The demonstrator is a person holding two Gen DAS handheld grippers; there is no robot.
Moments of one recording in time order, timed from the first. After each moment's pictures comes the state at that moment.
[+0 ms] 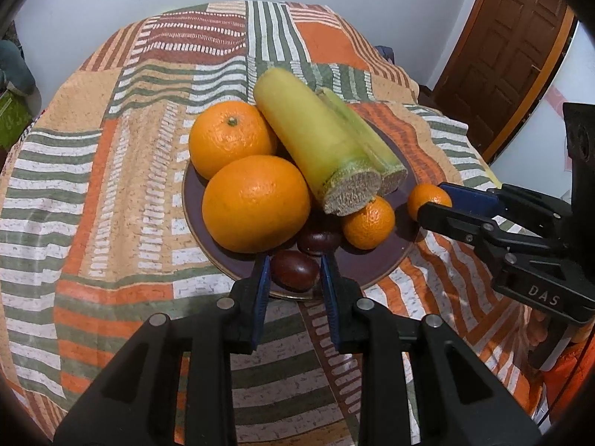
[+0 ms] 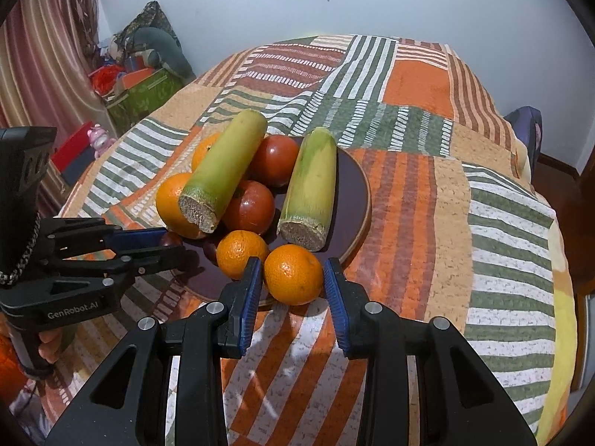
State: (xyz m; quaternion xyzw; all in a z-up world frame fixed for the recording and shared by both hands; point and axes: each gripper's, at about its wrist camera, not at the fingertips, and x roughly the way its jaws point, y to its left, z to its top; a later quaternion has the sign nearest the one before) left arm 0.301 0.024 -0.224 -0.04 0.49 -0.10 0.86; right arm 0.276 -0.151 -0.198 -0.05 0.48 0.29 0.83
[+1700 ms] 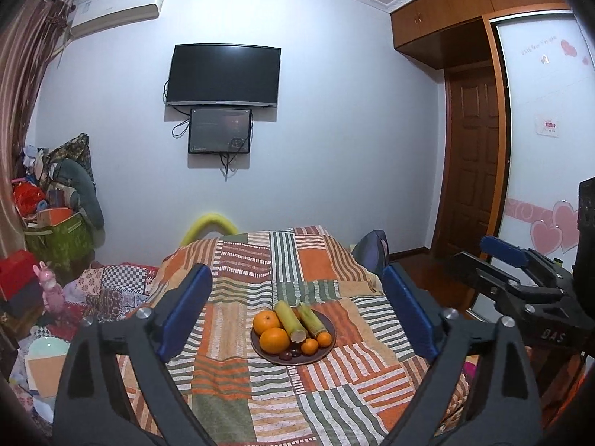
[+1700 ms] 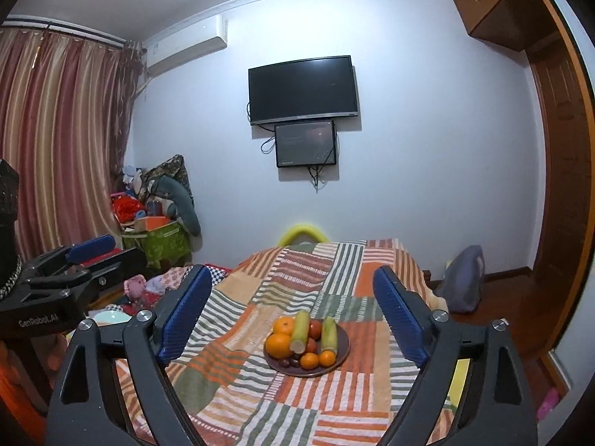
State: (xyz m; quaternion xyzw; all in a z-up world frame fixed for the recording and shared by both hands) left arm 0.043 0.024 0.046 -0.03 0.13 -0.04 0.99; right arm 0.084 -0.182 0.043 0.00 0.16 0.24 0.96
